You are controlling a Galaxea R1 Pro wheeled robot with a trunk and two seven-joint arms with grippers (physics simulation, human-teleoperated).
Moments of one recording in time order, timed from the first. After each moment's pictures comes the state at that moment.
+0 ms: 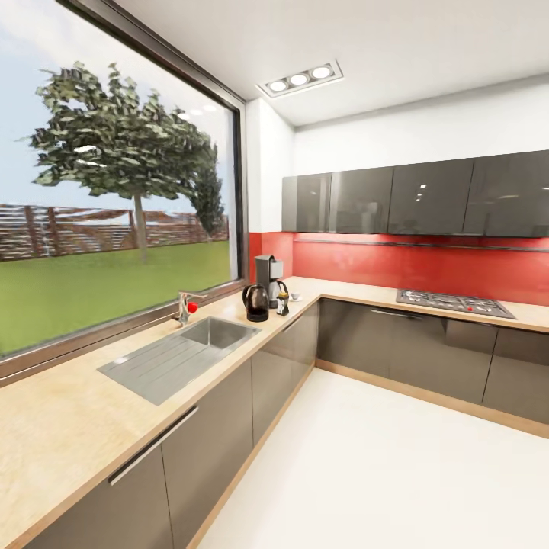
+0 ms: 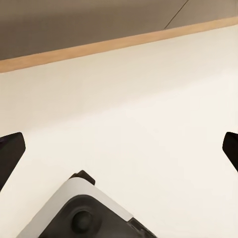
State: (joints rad) left arm 0.05 0.14 -0.12 -0.10 0.99 -0.36 -0.26; right arm -0.41 -0.07 0.04 0.03 -0.03 -0.02 -0.02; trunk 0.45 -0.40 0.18
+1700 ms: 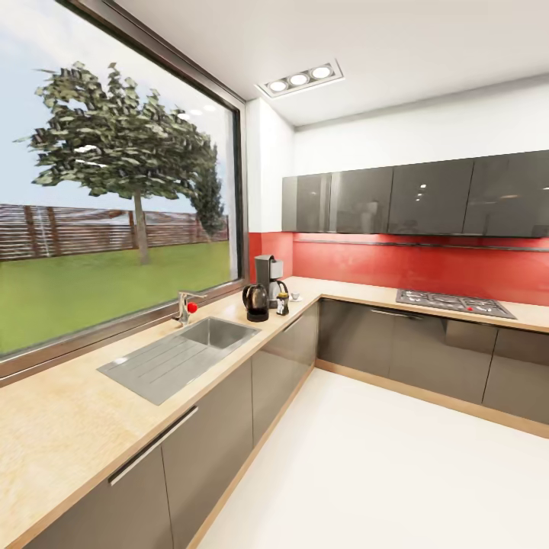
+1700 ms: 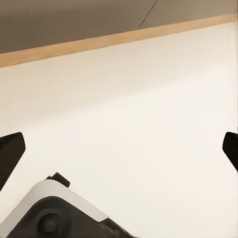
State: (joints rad) left arm 0.05 0.08 -0.16 -0.15 0.99 -0.41 -0.24; right arm -0.30 -0.08 0.03 0.03 0.02 -0.07 0.04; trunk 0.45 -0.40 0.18
